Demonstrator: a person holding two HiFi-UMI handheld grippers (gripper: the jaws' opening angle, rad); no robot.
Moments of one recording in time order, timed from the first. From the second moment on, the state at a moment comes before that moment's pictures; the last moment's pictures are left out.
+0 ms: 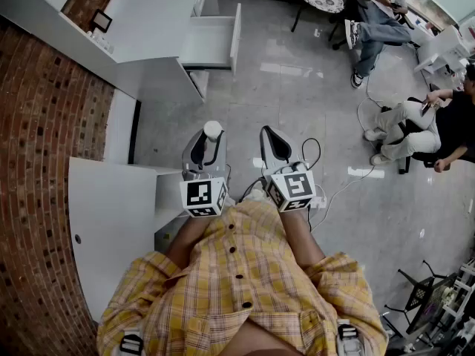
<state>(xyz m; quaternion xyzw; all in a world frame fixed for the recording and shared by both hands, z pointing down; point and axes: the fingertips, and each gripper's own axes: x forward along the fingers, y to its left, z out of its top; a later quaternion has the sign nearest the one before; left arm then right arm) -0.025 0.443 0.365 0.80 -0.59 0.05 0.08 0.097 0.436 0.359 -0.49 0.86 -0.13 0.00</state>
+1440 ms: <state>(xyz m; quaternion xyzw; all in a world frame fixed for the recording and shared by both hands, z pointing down) 0.012 0.345 0.410 0.78 -0.62 0.07 0.11 0.113 0.329 0.379 -0.44 0.89 -0.13 -0.01</state>
